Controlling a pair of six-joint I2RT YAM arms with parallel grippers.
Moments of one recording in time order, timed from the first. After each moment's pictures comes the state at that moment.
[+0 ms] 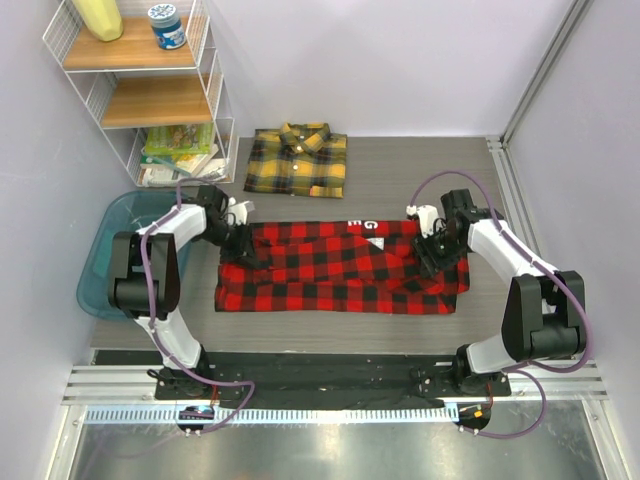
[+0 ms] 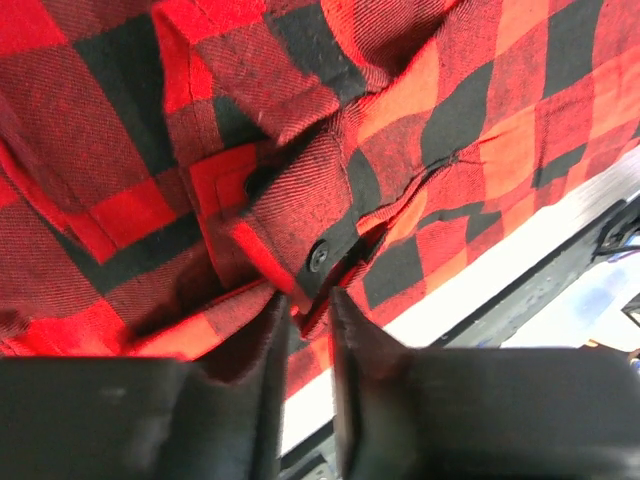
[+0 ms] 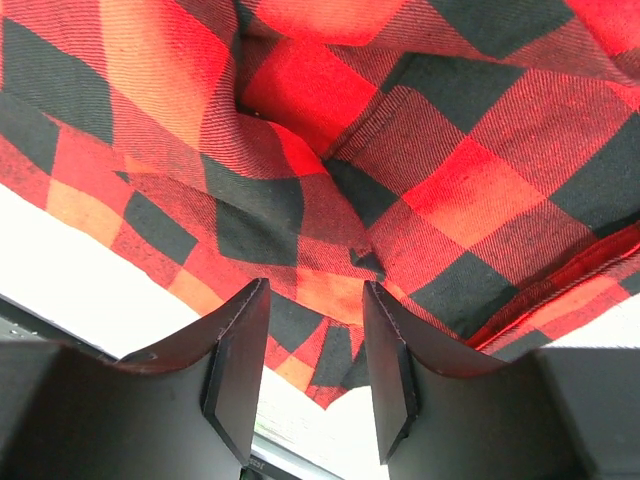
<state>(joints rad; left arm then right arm) -0.07 1.77 1.11 -0.76 0.59 0.02 0.09 1.46 0.96 -0.81 -0.28 -0.42</state>
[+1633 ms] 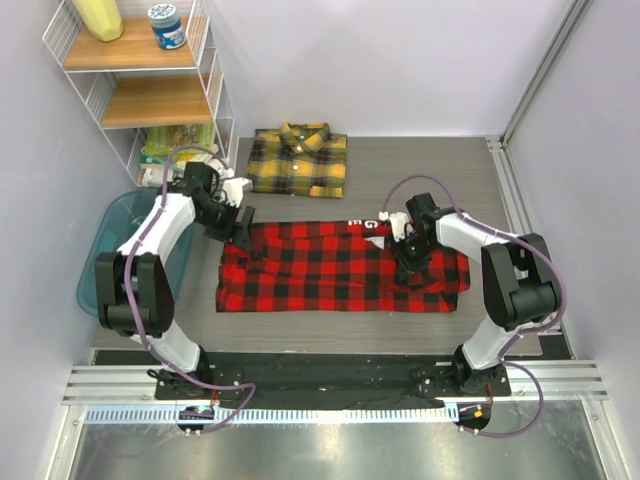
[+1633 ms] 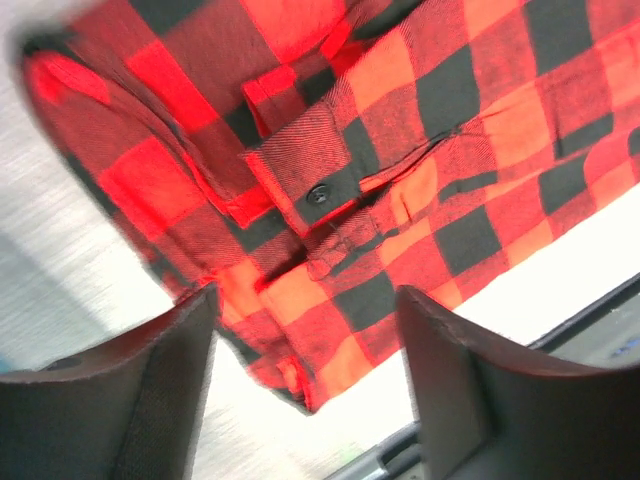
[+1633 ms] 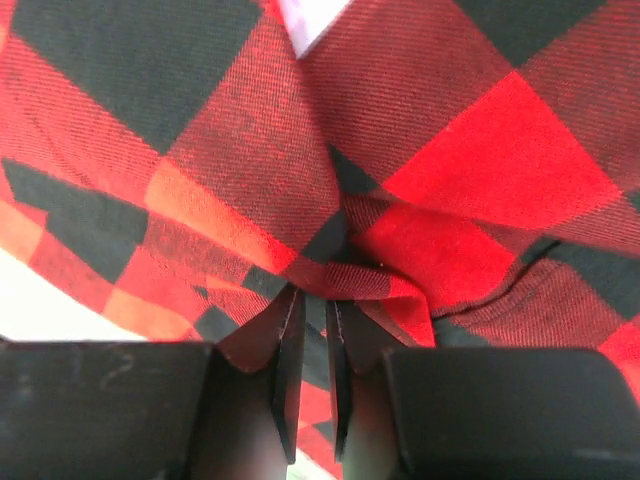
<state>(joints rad) -0.06 1.66 1.27 -0.87 0.43 0.32 0.26 1.68 0.98 -0.67 -0.29 -0.28</state>
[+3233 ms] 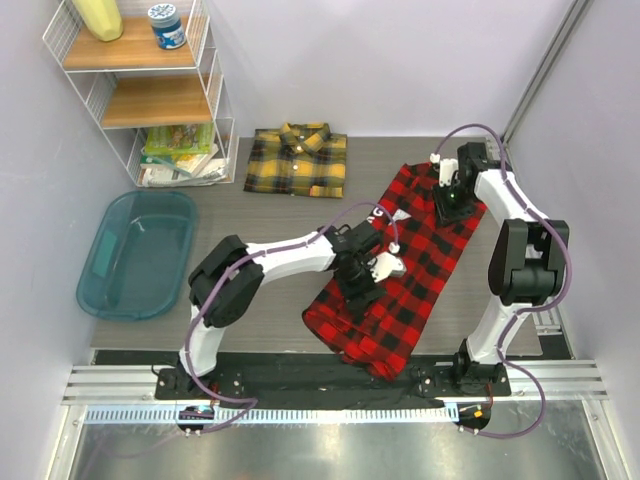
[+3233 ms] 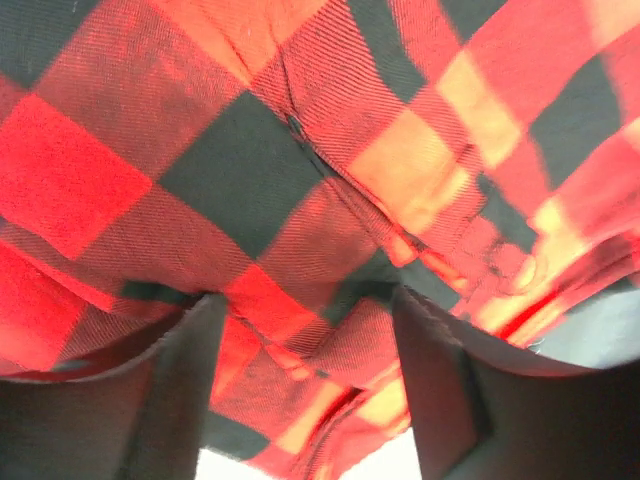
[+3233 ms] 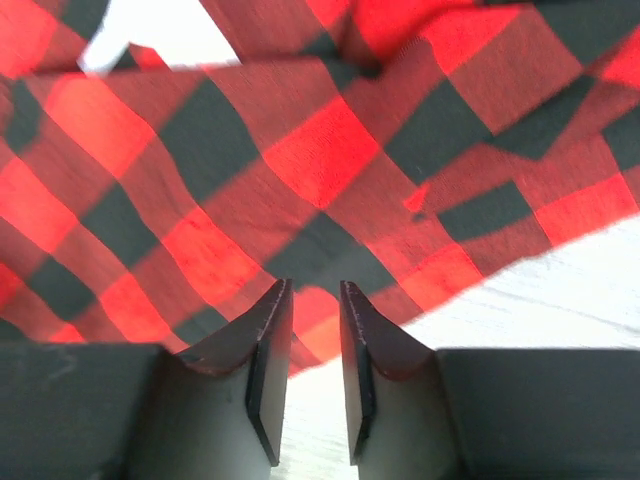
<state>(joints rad) -0.96 2.05 1.50 -0.72 0.35 0.35 -0.04 1.83 1.45 -0.85 -0.19 -0.27</state>
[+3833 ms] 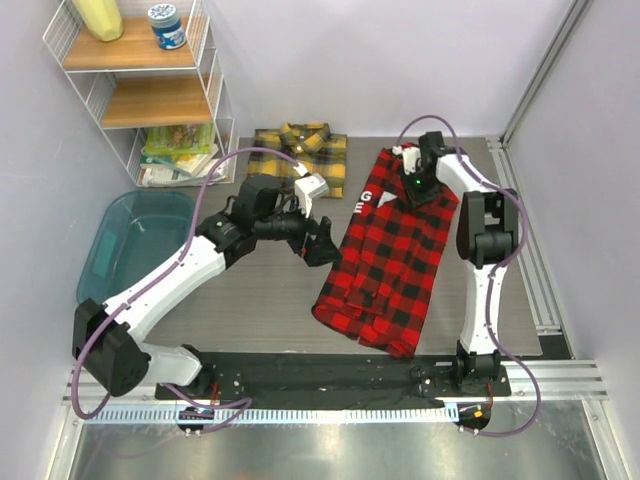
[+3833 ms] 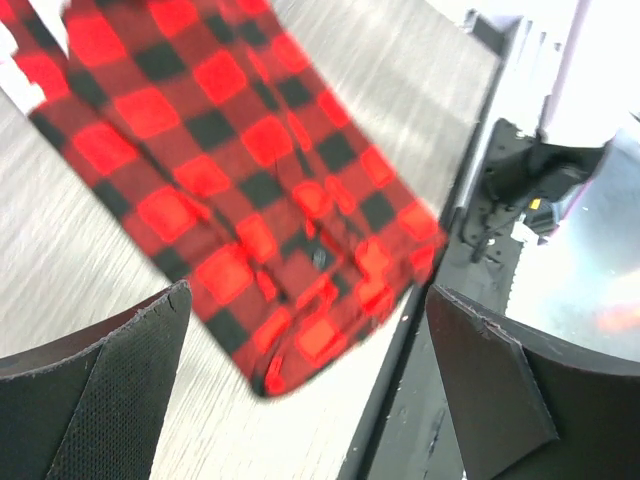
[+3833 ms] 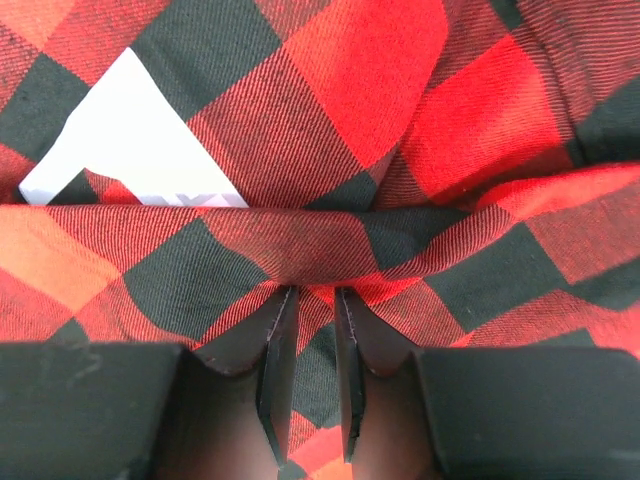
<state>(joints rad) -0.67 1.33 1.18 -0.35 0.58 -0.09 0.08 2.24 1.80 -0.79 -0.16 -0.33</state>
